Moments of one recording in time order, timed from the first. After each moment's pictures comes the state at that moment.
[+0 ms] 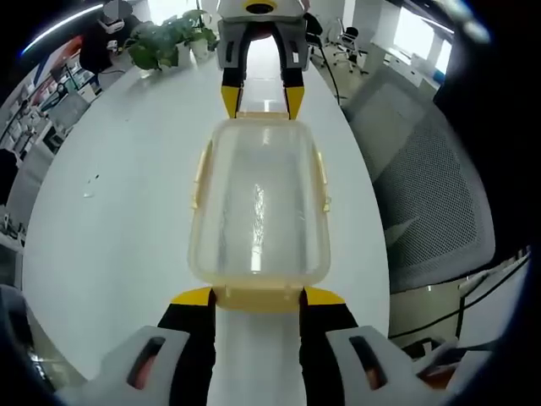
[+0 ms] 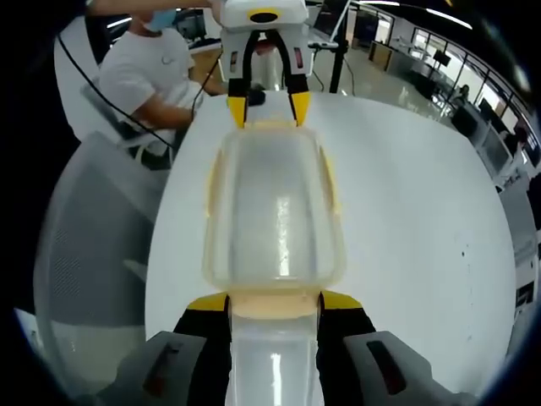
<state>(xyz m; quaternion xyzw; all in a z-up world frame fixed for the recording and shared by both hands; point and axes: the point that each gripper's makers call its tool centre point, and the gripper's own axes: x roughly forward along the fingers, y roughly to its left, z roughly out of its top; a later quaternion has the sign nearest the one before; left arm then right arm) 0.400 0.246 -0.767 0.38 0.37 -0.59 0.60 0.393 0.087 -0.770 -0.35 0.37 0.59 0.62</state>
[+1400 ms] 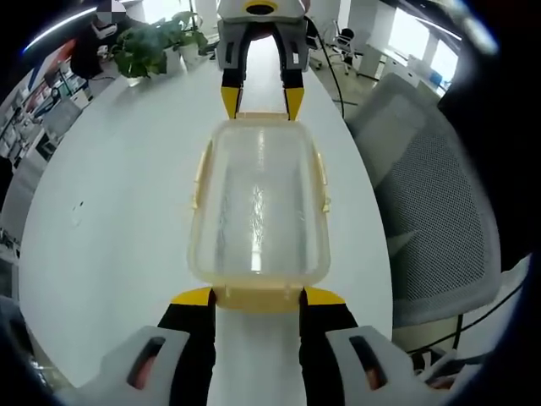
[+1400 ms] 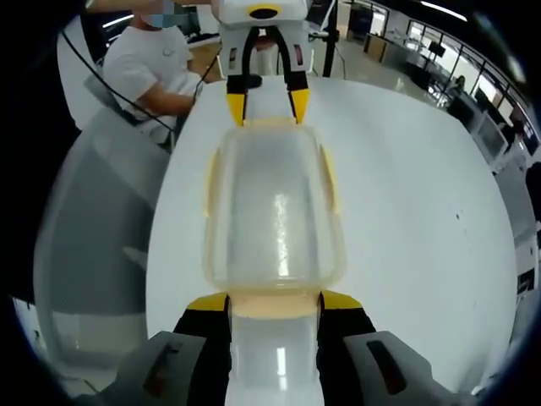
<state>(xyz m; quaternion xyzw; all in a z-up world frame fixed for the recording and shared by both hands) 0.398 0.175 -0.777 0.38 0.36 -0.61 0.60 0.386 0.016 -0.778 -0.36 0.39 0.58 0.62</state>
